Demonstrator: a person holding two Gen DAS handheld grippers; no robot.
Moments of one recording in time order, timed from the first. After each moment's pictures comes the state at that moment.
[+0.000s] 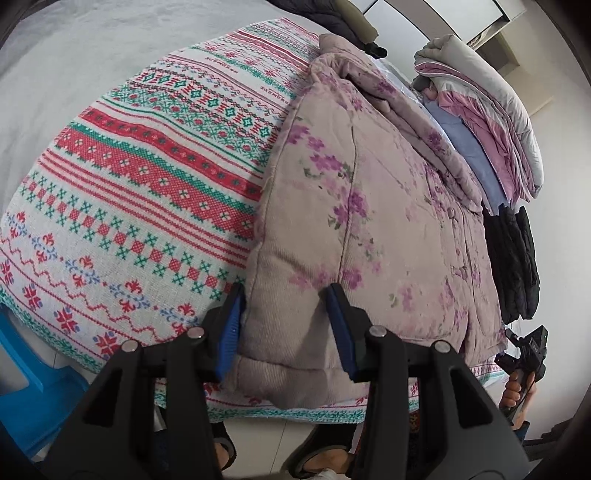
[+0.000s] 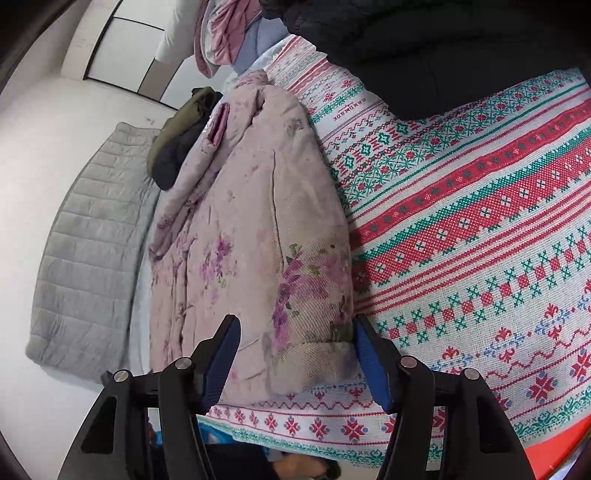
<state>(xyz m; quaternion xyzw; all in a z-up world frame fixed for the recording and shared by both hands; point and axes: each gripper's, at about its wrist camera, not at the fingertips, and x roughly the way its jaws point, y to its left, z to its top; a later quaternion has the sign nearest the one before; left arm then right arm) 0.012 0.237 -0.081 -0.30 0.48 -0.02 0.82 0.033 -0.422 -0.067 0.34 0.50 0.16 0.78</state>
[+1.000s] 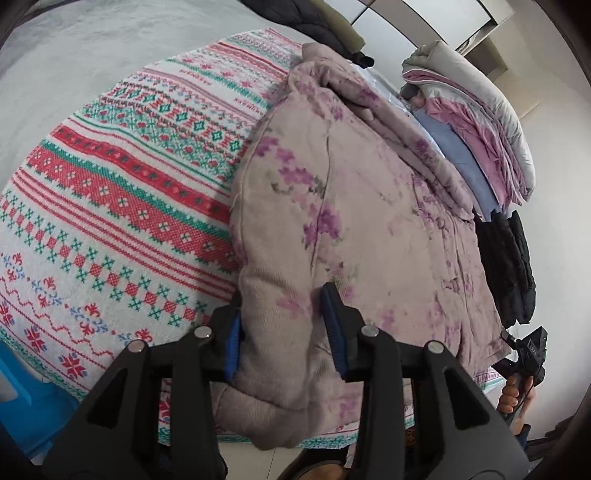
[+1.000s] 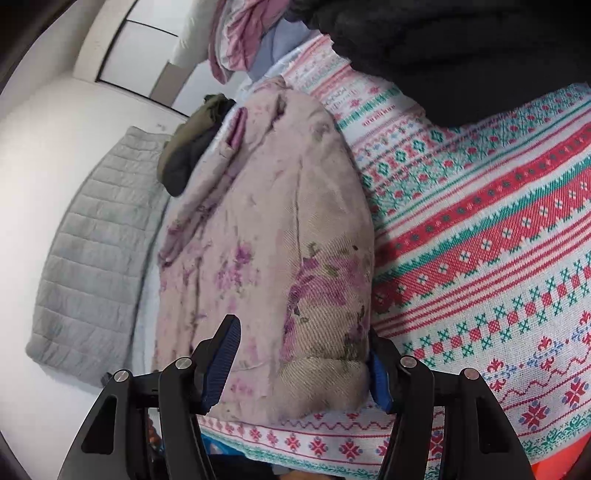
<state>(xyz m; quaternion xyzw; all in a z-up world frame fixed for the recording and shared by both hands) 0.028 0.219 -0.080 -0.30 0.45 -0.03 0.84 0.048 -0.394 -0.070 0.34 0.48 0.16 0.79</state>
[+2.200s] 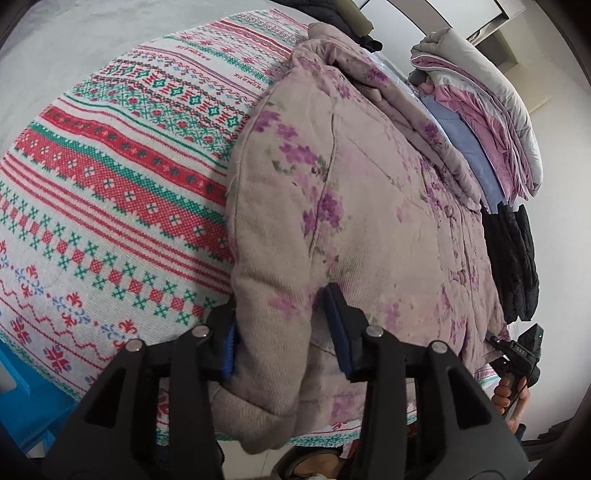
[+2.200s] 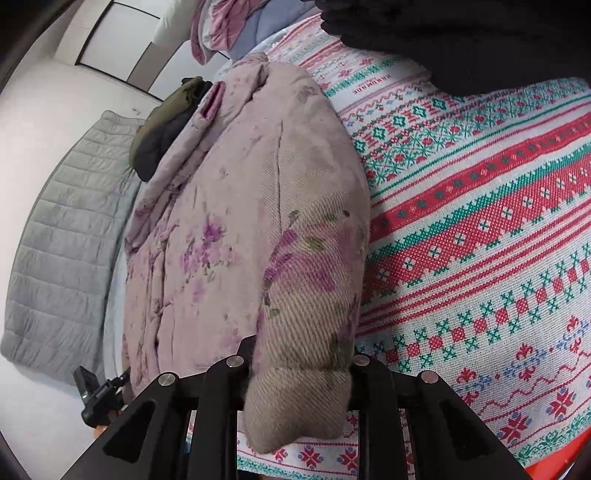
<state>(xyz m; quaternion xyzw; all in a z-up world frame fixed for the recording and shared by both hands) 0.038 0.213 -0.088 -0.30 0.48 -0.03 0.82 0.054 -0.366 -0.088 0.30 0.51 0.12 0.79</state>
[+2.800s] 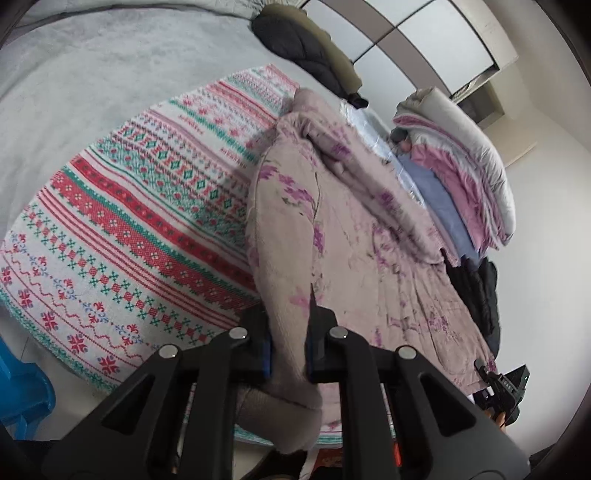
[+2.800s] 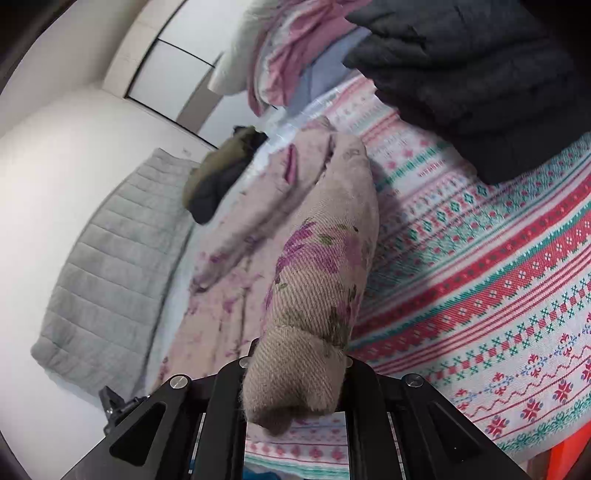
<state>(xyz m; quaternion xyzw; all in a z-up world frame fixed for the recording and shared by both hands) 0.012 0.226 -0.017 -0.37 0.39 -0.02 0.85 0.023 -0.366 -0.009 0.35 0.39 0.17 0.84</state>
